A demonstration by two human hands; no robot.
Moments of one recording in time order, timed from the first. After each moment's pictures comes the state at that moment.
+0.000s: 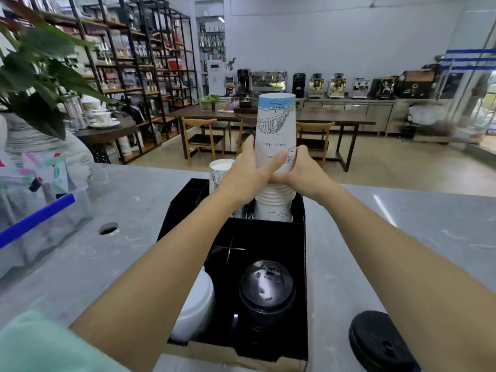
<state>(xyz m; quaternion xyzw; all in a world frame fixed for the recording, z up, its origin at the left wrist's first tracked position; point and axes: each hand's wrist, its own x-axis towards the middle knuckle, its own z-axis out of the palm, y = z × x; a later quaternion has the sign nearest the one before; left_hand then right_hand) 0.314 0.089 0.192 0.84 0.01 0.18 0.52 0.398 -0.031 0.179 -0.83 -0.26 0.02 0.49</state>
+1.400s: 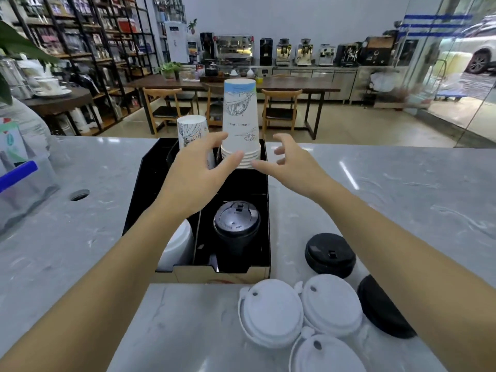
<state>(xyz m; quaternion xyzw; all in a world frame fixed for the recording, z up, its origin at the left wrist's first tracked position) 0.189 0.064 0.166 0.89 0.01 0.25 0.39 0.278 -0.098 0.160 -0.87 -0.24 0.00 0.43</state>
